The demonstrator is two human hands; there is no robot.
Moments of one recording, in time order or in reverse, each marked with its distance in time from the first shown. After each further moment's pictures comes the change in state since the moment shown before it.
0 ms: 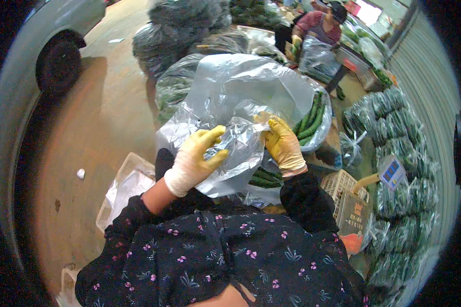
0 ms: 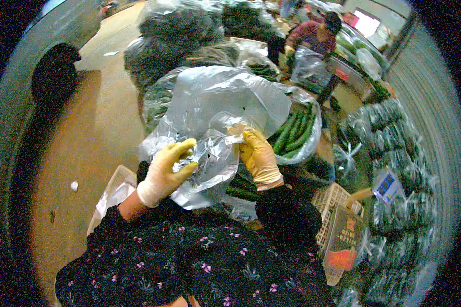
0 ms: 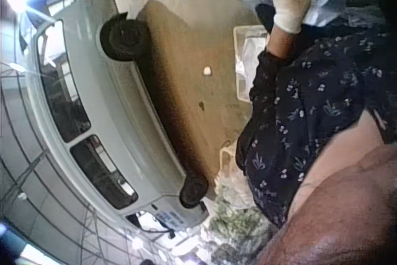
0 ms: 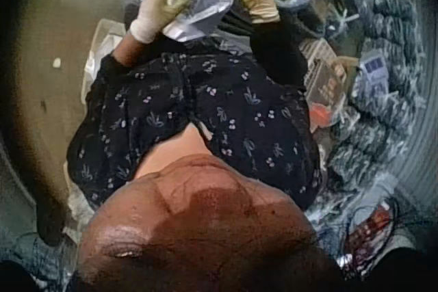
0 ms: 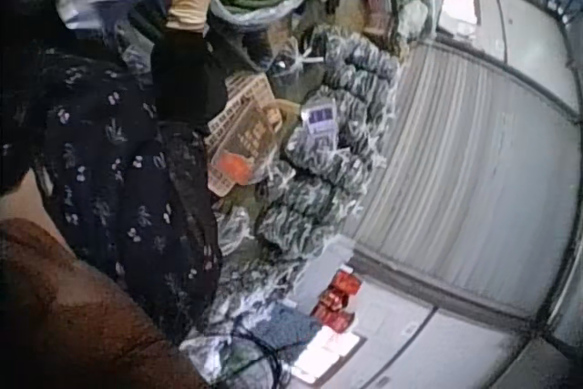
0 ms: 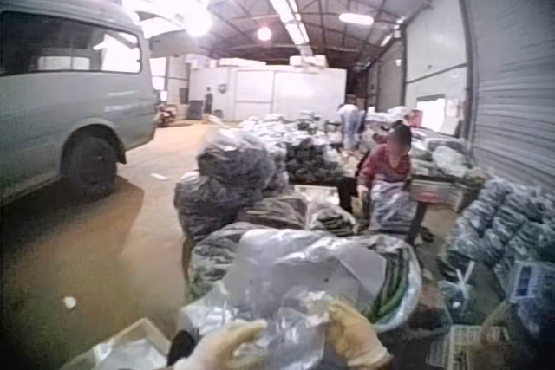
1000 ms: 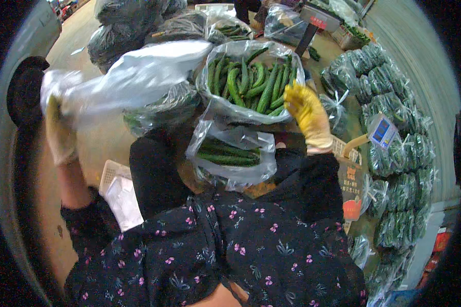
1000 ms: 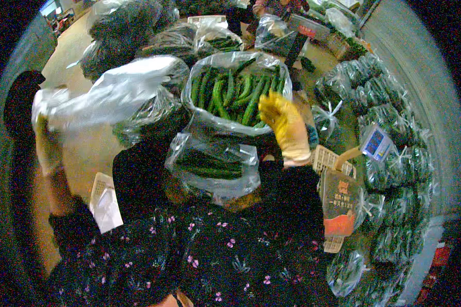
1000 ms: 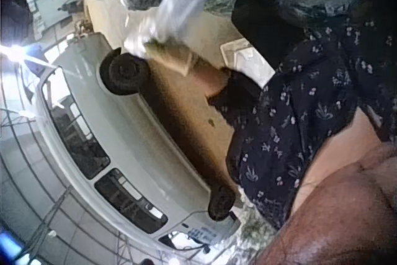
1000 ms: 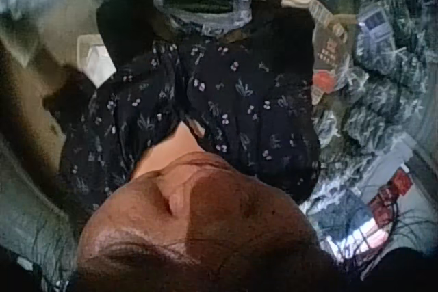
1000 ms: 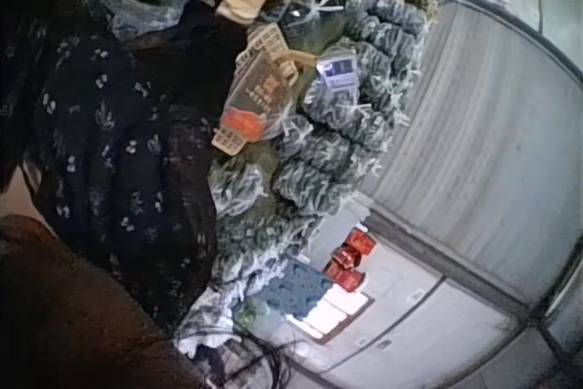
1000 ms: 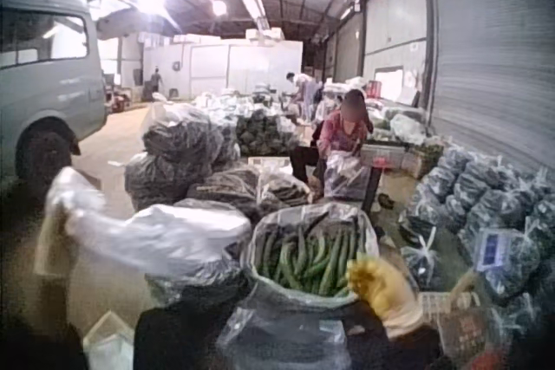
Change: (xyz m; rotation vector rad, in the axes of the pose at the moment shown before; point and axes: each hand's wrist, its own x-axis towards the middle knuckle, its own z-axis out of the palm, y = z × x) left_hand 0.047 -0.098 -0.154 -0.743 0.678 -0.255; right_hand -0.042 -0.105 -0.126 -0.206 0.236 -0.151
